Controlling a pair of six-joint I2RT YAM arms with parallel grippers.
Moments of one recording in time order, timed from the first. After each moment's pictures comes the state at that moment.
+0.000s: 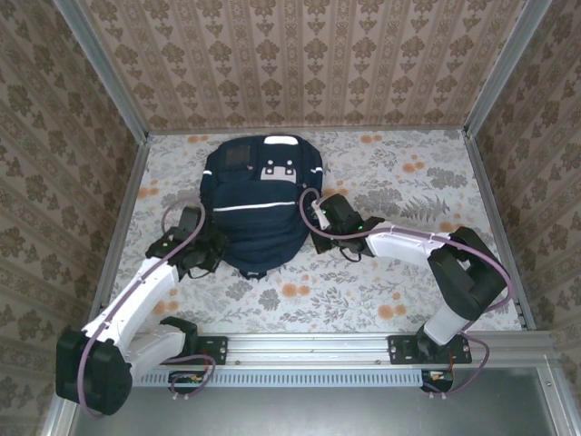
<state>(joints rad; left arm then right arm) -0.34 0.99 0.66 -0.64 0.07 -1.35 0.63 1.63 0.90 -0.15 -0.04 0.24</state>
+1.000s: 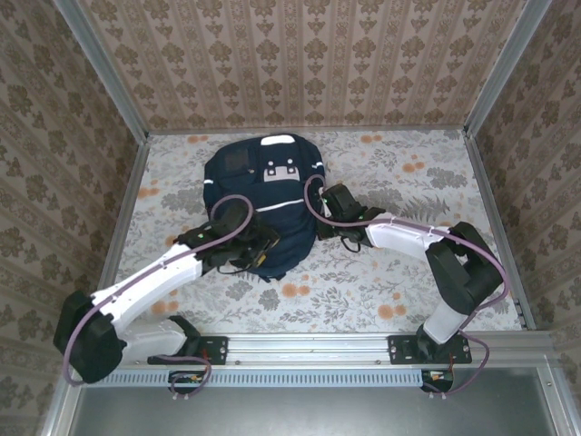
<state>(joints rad) -0.79 1.19 0.84 -0.56 0.10 -1.47 0.60 1.66 0.97 -0.19 0.03 0.32</state>
